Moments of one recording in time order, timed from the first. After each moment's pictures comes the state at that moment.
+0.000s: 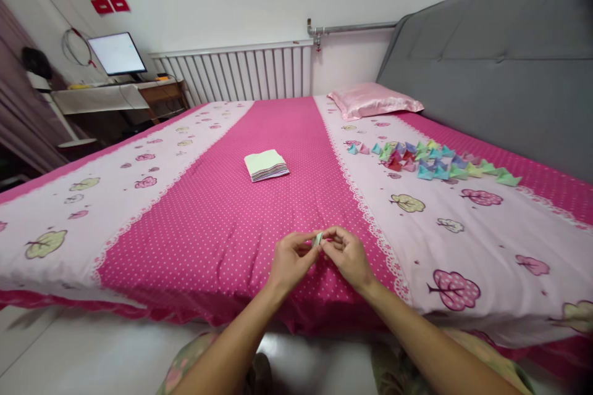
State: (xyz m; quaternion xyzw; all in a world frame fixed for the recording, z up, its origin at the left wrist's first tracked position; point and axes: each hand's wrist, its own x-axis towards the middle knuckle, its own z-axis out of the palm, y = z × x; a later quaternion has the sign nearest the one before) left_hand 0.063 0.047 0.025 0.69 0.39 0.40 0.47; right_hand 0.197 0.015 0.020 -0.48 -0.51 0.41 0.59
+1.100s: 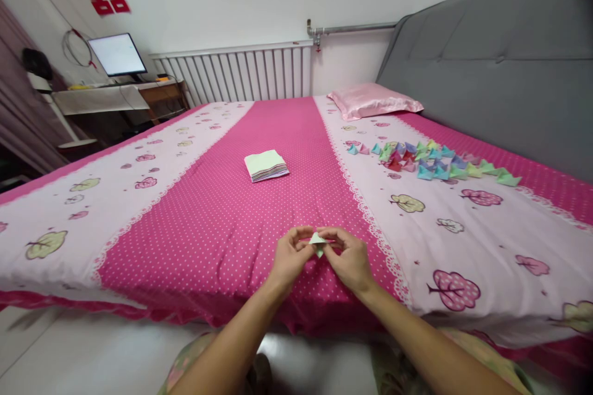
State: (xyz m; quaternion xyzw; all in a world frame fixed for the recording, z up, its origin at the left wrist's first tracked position) left_hand 0.072 0.044 0.039 0.50 0.40 0.43 0.63; right_hand 0.192 0.012 0.022 -0.51 -0.56 0.27 0.60
